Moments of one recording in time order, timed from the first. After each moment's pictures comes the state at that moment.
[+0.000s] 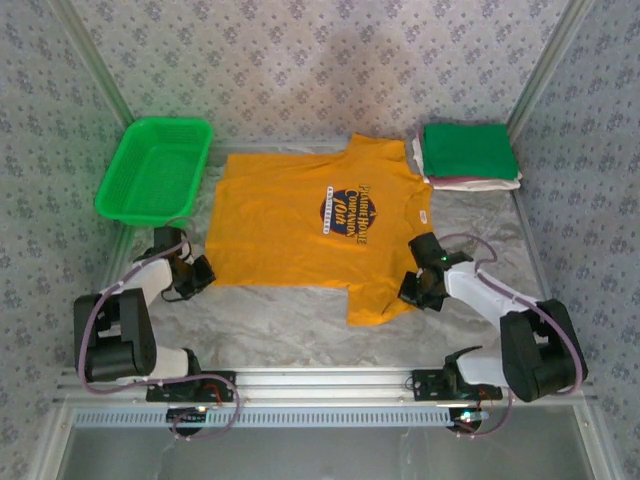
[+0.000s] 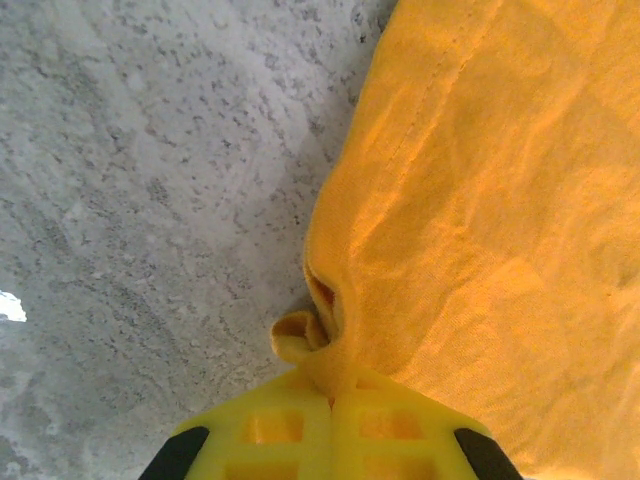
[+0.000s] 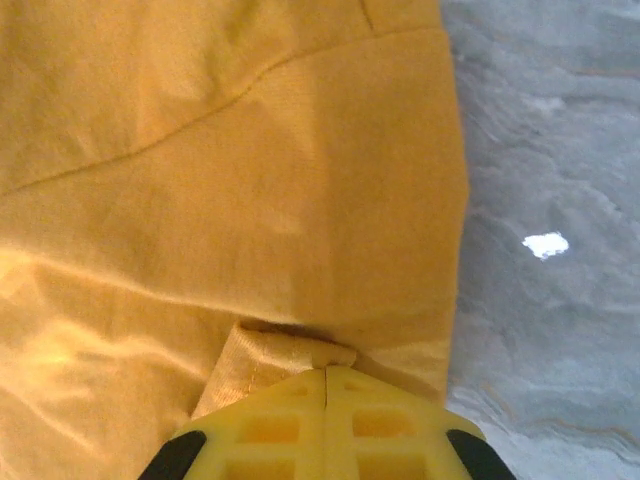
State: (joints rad) left arm 0.12 1.38 0.62 -0.48 0.27 -0.50; right arm 0.33 1.28 0.63 -0.72 -0.10 0.70
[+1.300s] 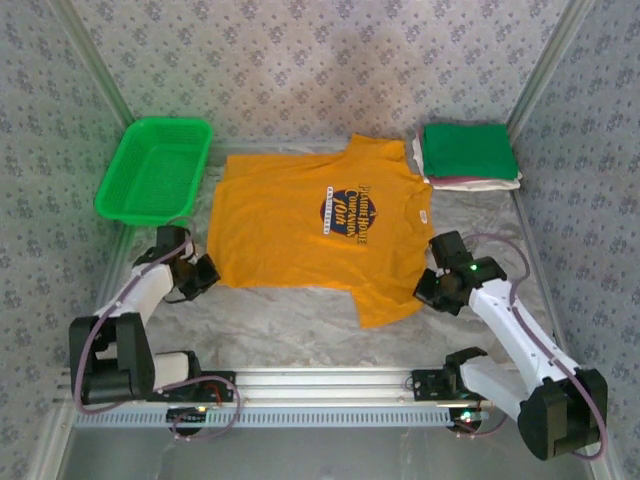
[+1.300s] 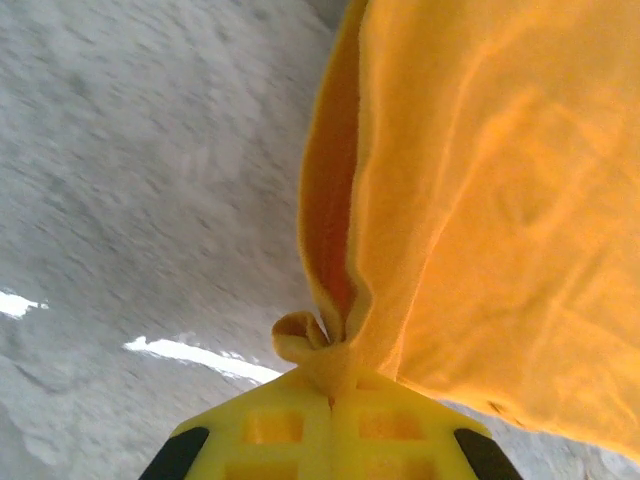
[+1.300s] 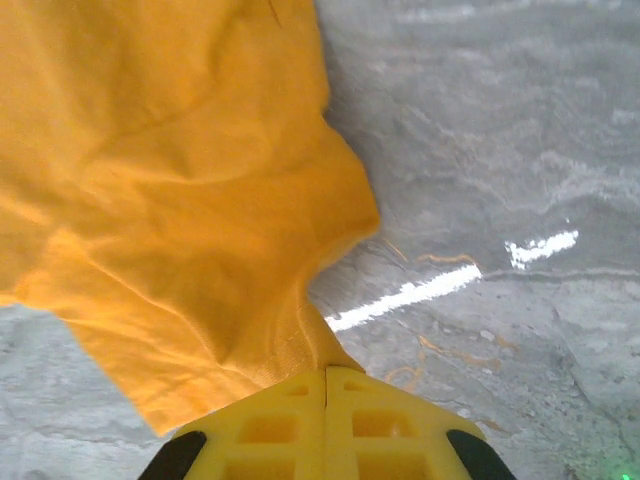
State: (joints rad) left arm 0.05 1.24 0.63 -0.59 0.30 -0.57; right arm 0.27 0.98 0.73 -1.02 -0.07 0.76
